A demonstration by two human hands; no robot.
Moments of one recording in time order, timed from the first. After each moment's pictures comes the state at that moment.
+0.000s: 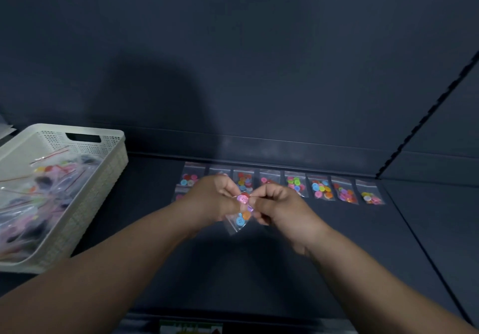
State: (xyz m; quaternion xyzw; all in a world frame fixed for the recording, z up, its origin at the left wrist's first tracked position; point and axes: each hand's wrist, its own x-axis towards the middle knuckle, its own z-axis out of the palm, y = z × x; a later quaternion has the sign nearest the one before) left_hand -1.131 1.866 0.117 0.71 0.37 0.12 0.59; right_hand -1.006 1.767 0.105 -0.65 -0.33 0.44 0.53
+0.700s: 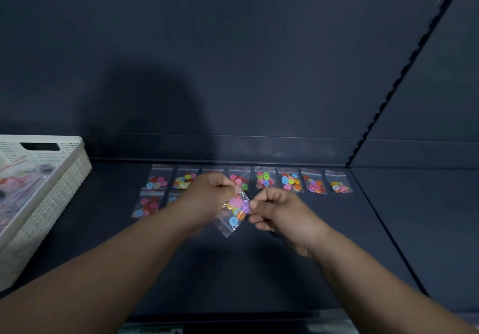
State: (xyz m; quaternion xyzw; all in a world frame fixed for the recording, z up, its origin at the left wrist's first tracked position) left_hand -1.073 1.830 0.115 0.67 0.40 0.17 0.61; right_hand -0.957 1.721 0.097 -0.65 -0.29 0.46 0.53
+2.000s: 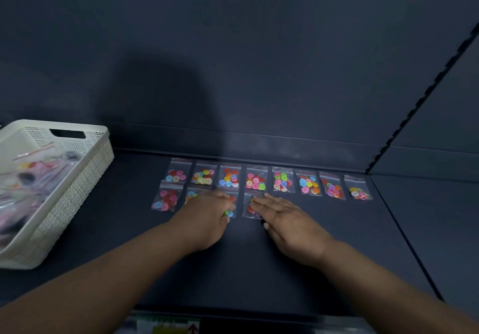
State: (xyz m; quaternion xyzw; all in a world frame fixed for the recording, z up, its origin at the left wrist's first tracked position) left_hand -1.117 1.851 0.075 0.94 0.28 0.02 0.20; right_hand -0.940 1.727 0.053 -0.70 -0.70 0.10 0.07
